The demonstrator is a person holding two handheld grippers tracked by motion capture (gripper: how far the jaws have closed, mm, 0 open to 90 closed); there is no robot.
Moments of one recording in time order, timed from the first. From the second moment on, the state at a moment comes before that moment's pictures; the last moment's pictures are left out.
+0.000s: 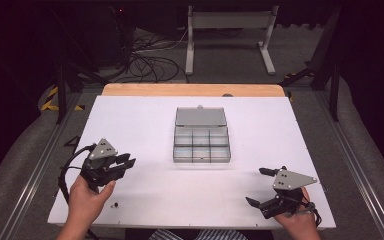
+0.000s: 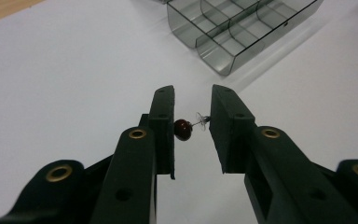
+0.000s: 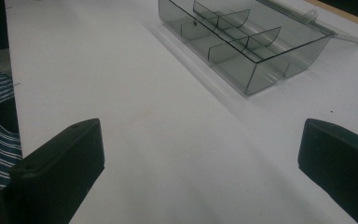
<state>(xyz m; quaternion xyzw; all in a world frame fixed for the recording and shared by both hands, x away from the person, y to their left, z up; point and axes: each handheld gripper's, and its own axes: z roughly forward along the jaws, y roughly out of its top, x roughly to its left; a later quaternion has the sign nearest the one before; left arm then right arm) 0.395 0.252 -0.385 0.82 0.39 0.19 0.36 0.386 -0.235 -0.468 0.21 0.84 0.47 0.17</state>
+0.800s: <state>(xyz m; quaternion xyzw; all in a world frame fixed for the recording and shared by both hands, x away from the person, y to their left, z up) 0.439 0.206 -0.368 0.81 0.36 0.15 0.43 0.387 -0.237 -0.468 0.21 0.84 0.47 0.16</state>
